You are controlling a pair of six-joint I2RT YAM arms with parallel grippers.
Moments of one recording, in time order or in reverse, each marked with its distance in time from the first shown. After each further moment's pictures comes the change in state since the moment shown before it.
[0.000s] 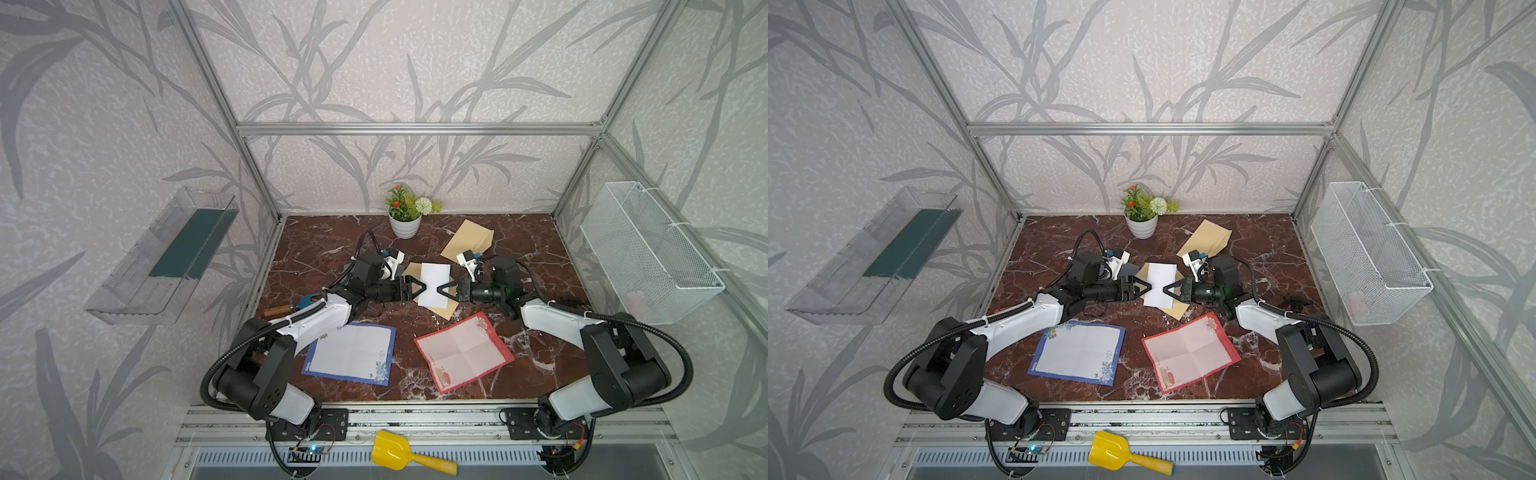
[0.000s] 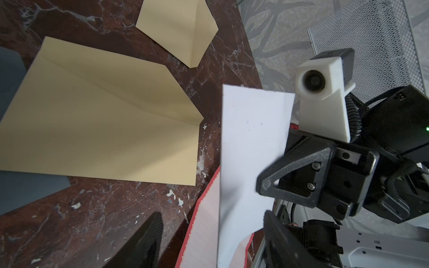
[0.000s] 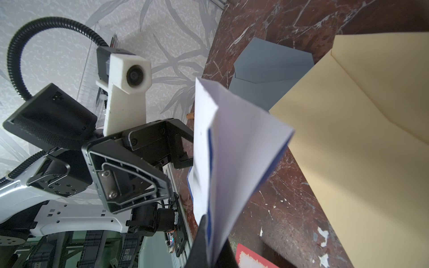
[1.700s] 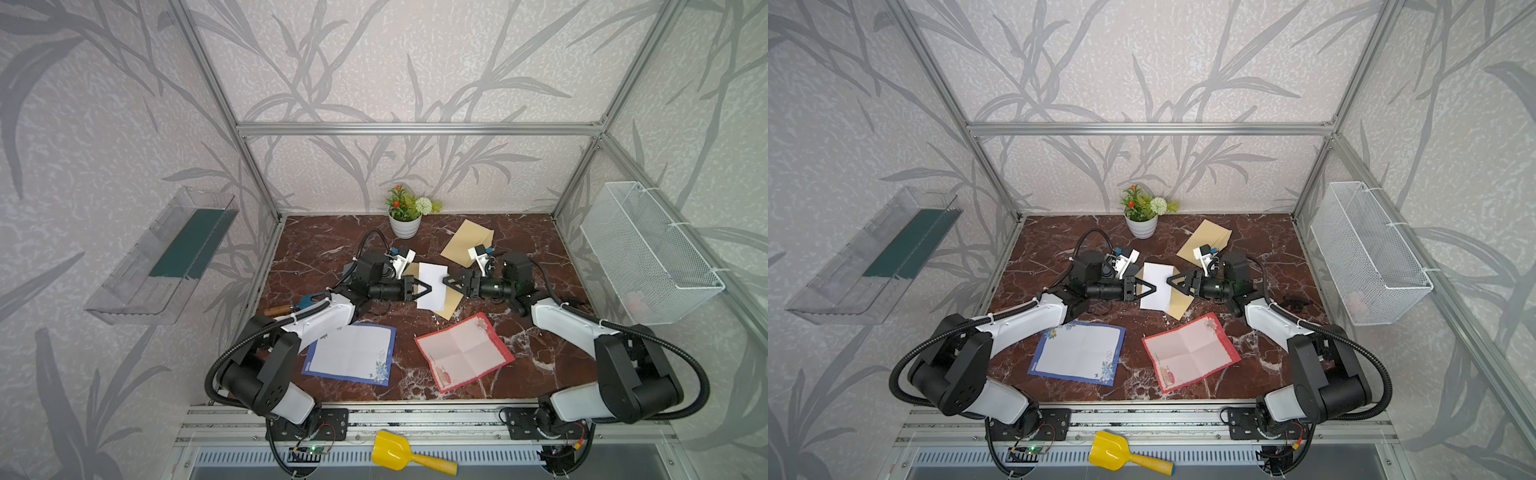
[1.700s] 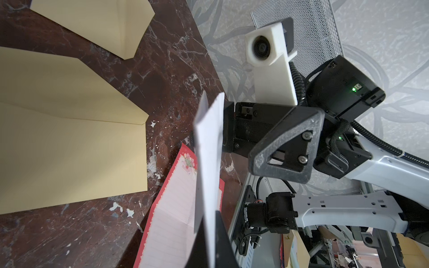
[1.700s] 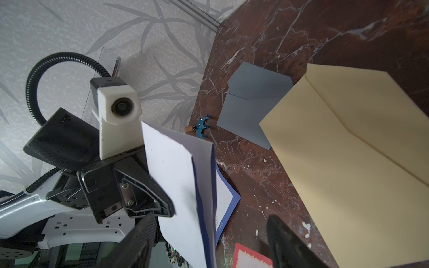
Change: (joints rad) left arm -0.029 0.024 0.004 0.145 0.201 -0.048; right arm -0.058 -0.070 0.014 -0.073 -0.001 -0.001
